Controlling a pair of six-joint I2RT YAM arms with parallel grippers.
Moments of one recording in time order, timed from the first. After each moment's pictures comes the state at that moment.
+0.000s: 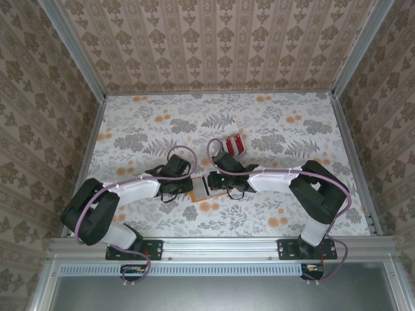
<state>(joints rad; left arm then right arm) -0.69 1.45 0.61 -0.24 0.05 -0.73 0.83 1.74 0.91 -0.08 -0.04 0.69</state>
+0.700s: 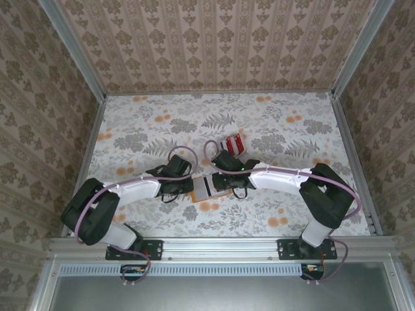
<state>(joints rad) -0.70 1.45 0.61 -0.25 0.05 -0.73 0.82 1.67 0.99 -0.36 0.02 0.54</state>
